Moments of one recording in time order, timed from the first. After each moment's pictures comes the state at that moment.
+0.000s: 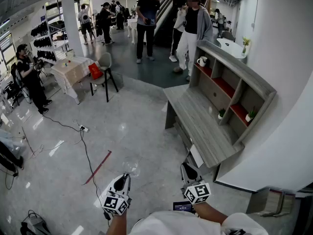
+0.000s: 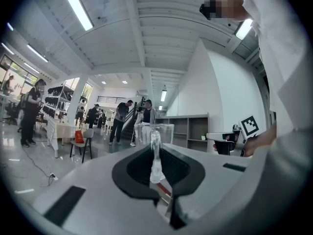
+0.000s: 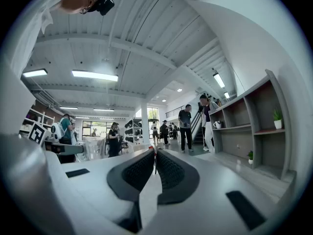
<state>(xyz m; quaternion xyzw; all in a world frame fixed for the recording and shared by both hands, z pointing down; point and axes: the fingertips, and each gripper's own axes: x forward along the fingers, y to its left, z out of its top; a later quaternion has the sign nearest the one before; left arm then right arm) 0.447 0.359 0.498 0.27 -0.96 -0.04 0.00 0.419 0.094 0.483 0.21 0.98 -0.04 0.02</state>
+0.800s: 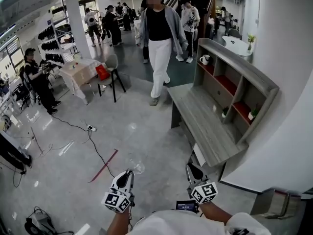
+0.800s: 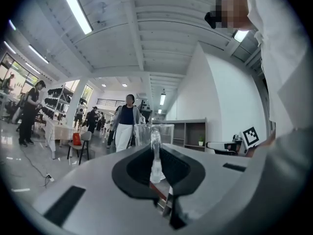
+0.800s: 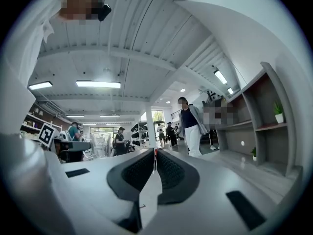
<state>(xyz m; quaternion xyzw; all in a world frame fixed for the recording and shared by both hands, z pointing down) 0.466 0.305 0.476 0.27 -0.96 -0.06 -0.02 0.445 0.035 0.484 0.25 0.97 -0.07 0.02</state>
